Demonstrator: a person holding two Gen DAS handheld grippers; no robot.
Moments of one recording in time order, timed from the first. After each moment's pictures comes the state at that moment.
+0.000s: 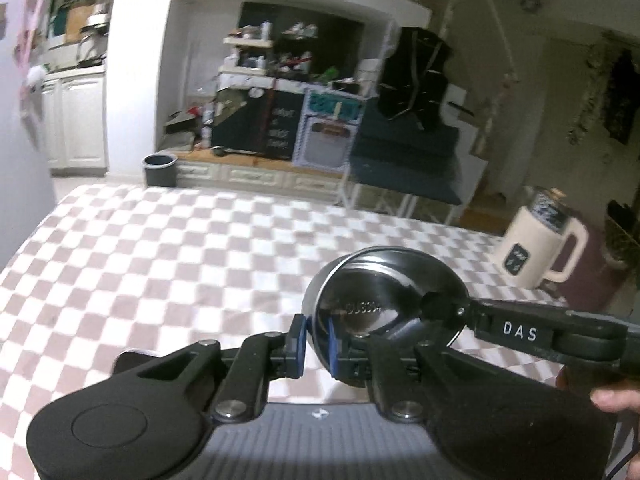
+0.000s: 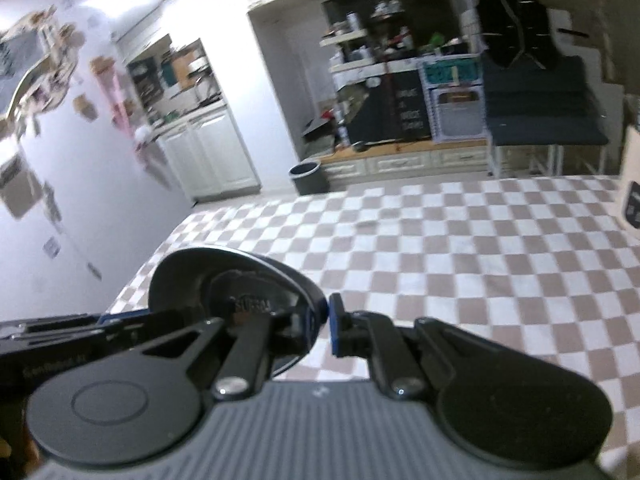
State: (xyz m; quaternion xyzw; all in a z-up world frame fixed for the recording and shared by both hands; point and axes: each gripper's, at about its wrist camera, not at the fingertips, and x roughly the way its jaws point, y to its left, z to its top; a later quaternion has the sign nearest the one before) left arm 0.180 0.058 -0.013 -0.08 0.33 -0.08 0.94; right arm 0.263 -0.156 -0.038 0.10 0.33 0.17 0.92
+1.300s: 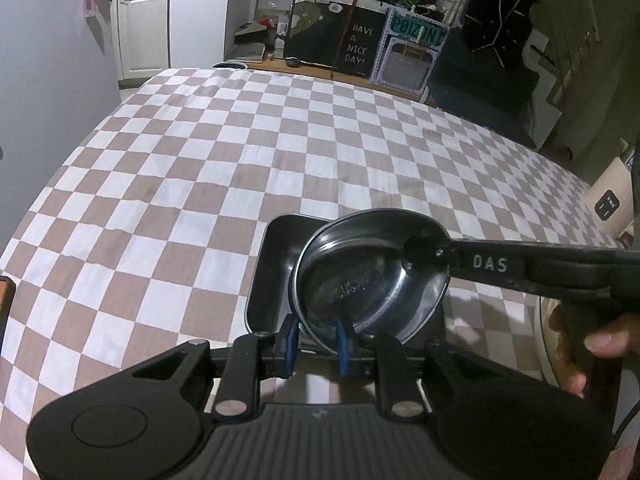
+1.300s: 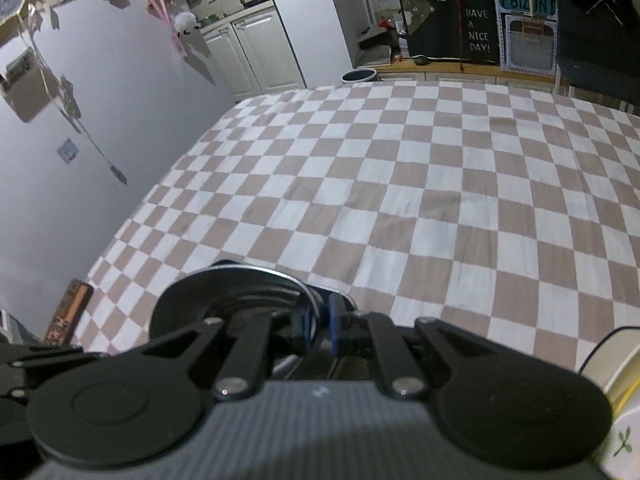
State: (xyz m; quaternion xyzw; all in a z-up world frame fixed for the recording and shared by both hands) left arm 0.170 0.161 -0.090 -0.09 0.45 0.00 0.89; right arm 0.302 -0.010 -0.107 0.05 0.44 0.23 0.86
